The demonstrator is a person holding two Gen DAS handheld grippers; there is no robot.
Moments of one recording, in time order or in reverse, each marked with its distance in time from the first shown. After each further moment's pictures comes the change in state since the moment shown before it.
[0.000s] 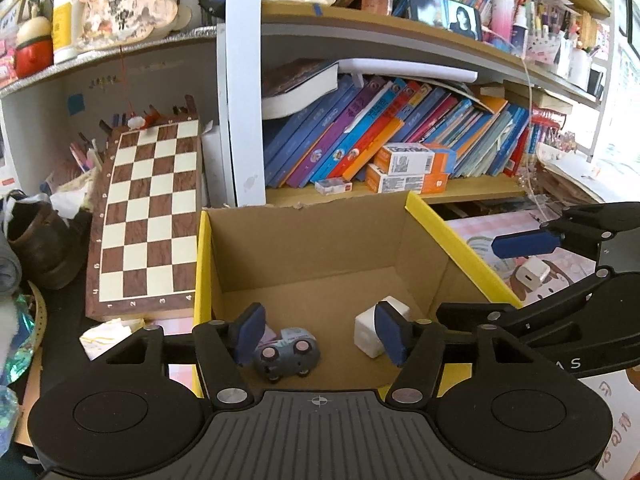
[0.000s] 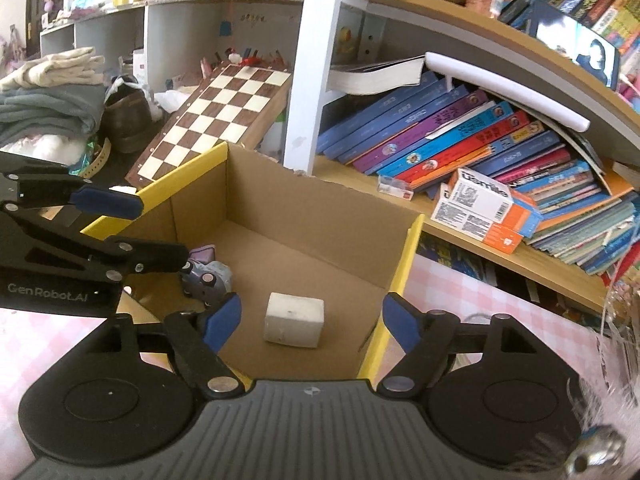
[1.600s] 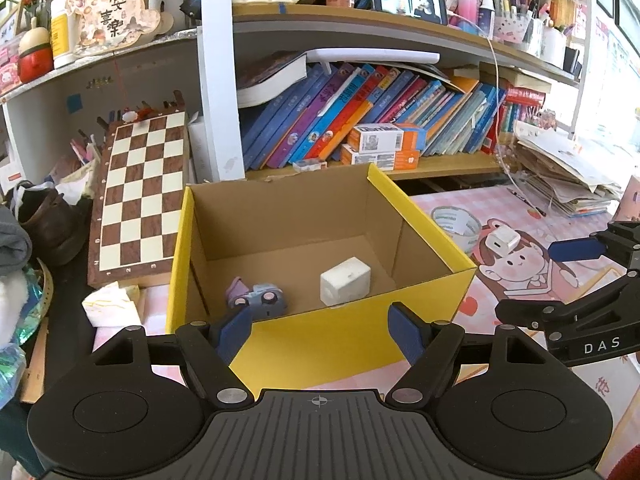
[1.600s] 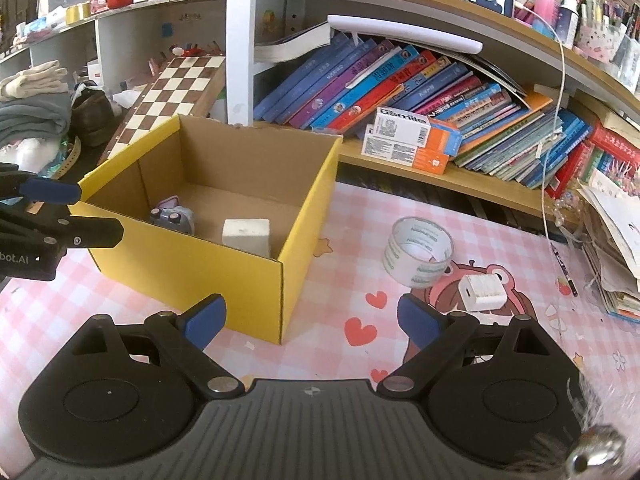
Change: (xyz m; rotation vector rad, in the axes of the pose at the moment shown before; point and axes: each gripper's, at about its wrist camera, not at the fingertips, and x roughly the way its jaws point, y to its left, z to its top) left arm -0.036 -0.037 -0.026 0.026 0.036 0.004; right arm -0.067 -0.025 -0.071 0.162 0.043 -0.099
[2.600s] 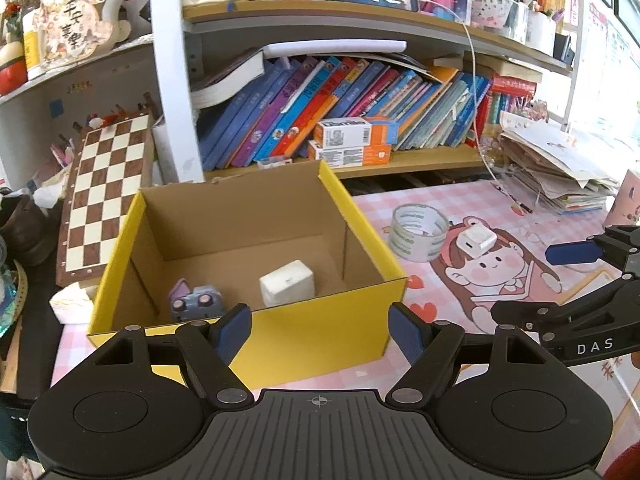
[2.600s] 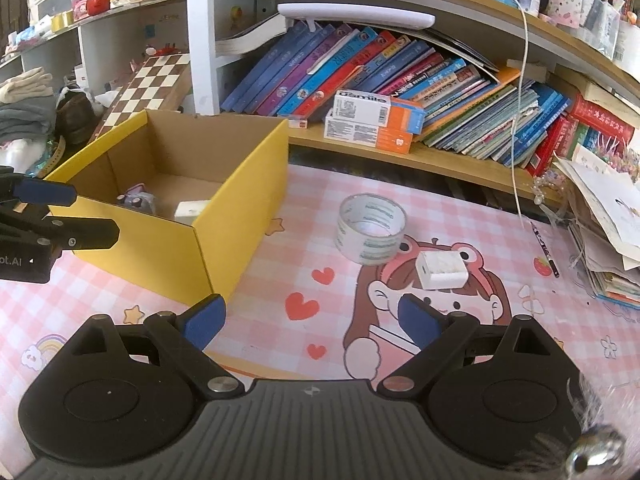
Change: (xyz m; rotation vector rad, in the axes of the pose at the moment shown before) left arm 0.014 -0.068 0.008 0.004 0.021 0.011; right arm -0.006 -0.067 -0.023 0.027 0.013 0.018
